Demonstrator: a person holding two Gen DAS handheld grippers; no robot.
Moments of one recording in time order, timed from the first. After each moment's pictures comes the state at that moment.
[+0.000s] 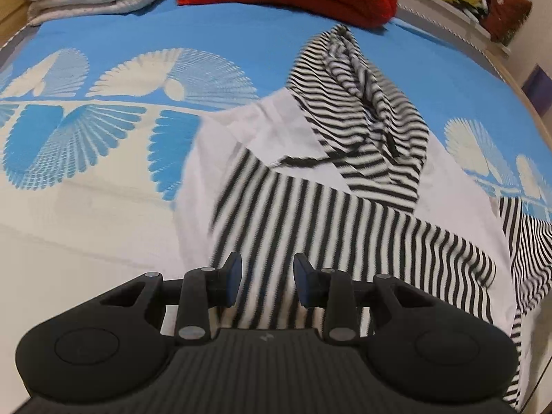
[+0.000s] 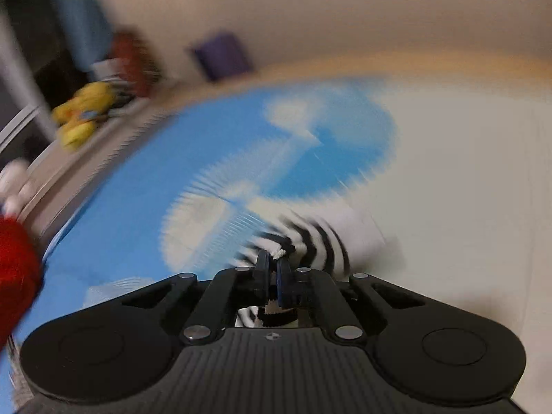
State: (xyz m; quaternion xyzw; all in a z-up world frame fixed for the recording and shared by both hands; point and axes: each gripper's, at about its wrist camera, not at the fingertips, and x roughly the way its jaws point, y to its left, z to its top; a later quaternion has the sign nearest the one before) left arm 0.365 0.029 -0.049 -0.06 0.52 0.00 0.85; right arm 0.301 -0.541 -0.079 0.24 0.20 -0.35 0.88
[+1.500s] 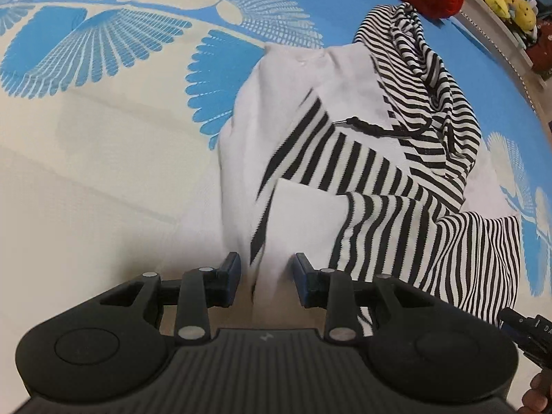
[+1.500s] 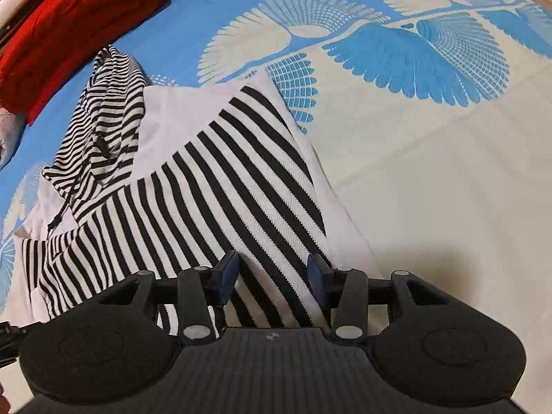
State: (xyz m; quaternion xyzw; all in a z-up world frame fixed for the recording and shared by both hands) left arm 0.379 0.071 -0.107 -0.15 0.59 0.03 0.80; right arm 0.318 -0.348 -0.133 0.23 0.52 -0.12 0.82
